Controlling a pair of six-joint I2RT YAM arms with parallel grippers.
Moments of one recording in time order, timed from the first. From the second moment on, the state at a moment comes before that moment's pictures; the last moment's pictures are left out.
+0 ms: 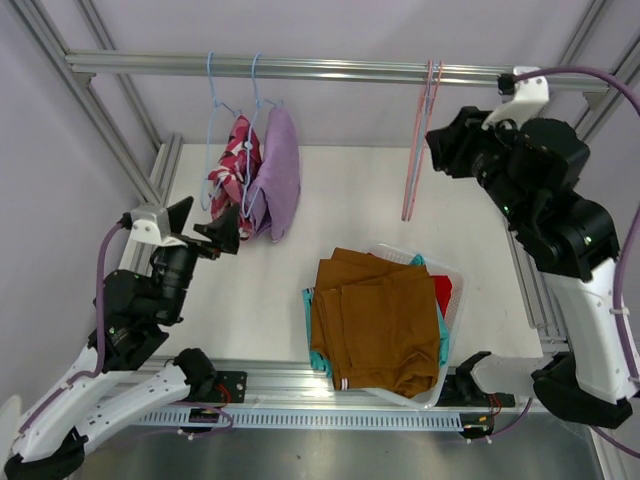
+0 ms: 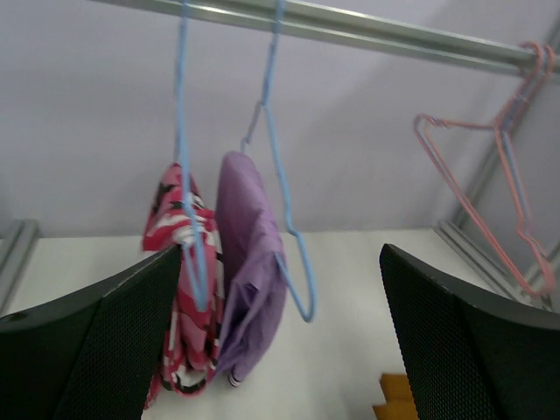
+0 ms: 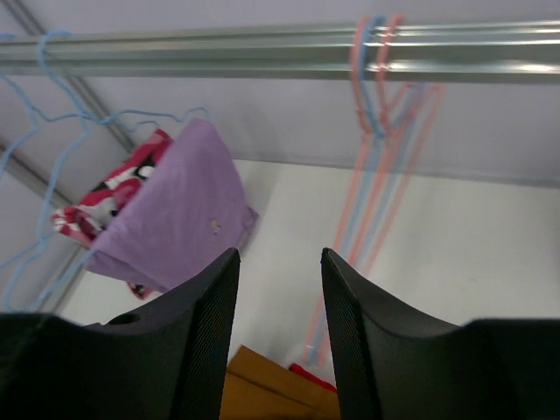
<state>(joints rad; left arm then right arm) -0.84 0.52 0.86 -0.03 -0.55 0.00 0.59 1.23 1.98 -0.83 0.30 0.24</state>
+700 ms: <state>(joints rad) -0.77 0.49 0.79 0.11 -0.70 0.05 0.73 1.71 2.00 -0.48 -0.31 0.41</state>
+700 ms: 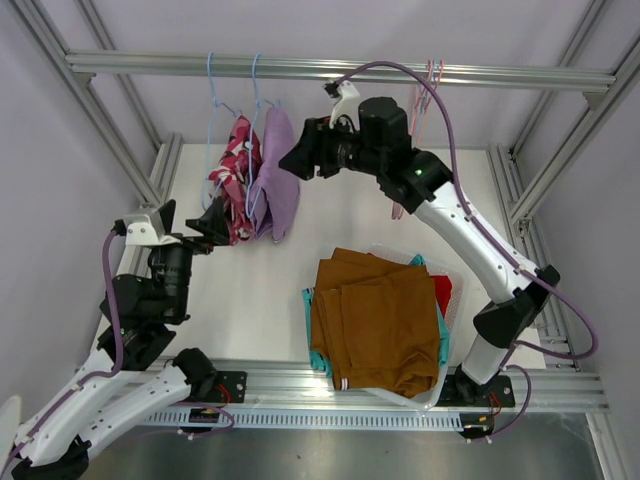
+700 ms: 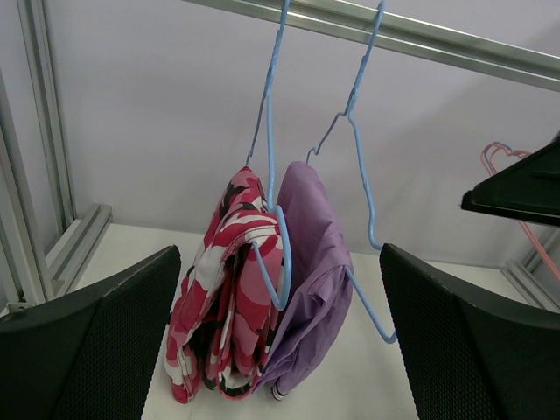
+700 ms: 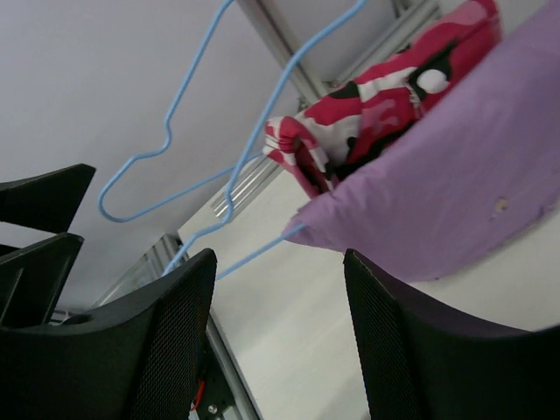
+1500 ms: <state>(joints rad) -0.77 0.50 0.78 0.09 -0.64 0.04 0.82 1.99 2.12 -0.18 -0.46 0.50</state>
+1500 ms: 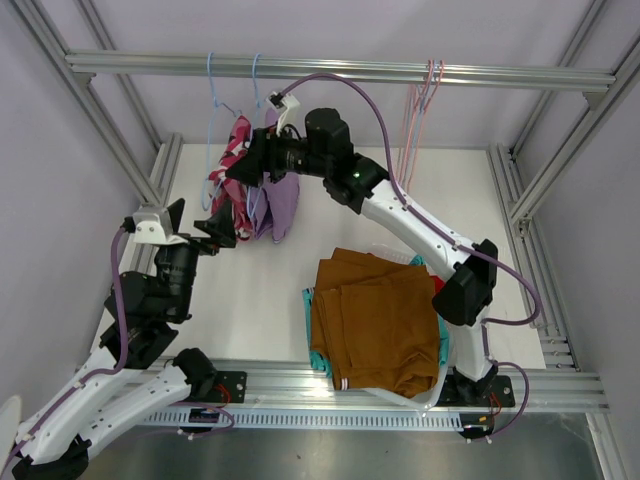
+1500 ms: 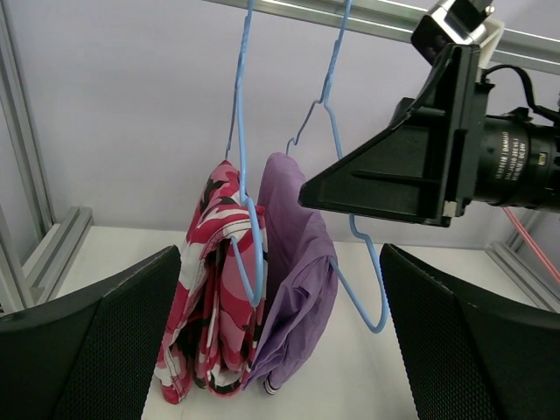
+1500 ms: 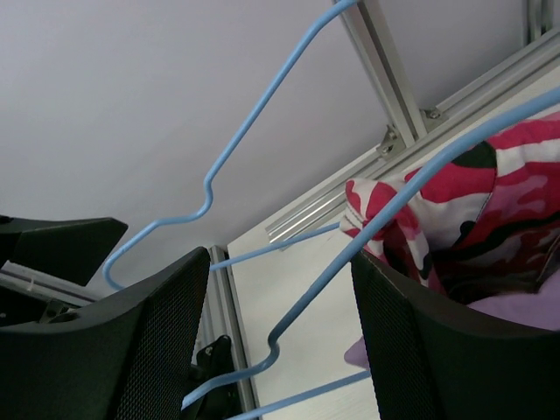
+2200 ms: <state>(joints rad) -0.77 0.52 0.78 0.06 -0.58 0.03 0.79 2.06 2.13 -0.02 -0.48 0.62</state>
